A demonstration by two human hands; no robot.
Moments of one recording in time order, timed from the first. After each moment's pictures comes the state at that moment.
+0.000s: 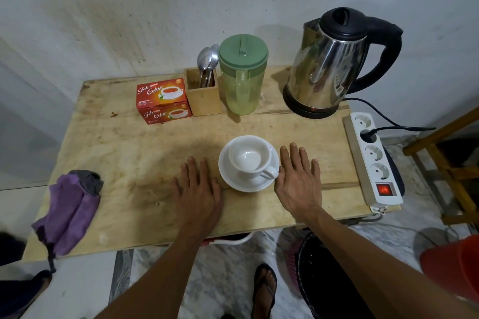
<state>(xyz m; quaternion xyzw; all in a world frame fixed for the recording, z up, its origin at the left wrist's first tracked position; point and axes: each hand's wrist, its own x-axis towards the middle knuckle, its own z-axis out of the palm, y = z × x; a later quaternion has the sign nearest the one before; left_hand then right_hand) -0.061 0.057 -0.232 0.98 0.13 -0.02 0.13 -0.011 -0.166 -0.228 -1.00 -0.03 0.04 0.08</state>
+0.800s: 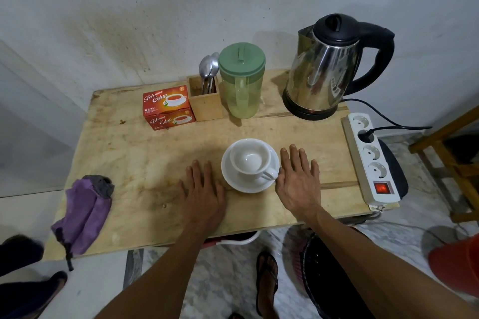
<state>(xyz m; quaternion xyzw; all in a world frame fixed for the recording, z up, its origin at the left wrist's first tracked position) -0.060 0.057 -0.228 0.98 0.13 -0.05 0.14 -0.010 -0.170 -0.228 -0.99 -0.04 0.05 0.09</state>
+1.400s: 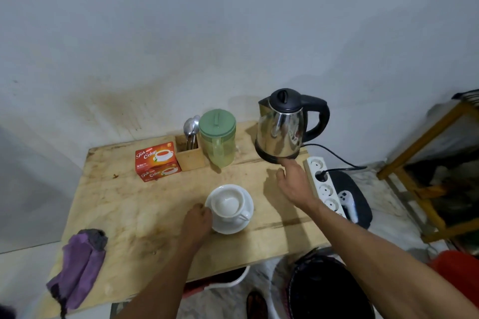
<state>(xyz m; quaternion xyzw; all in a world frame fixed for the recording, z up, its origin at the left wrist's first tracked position) -0.015 0.036 -0.154 0.89 0.21 -0.13 0.38 0.055 -0.223 -0.106 -0.95 0.03 0.01 0.32</state>
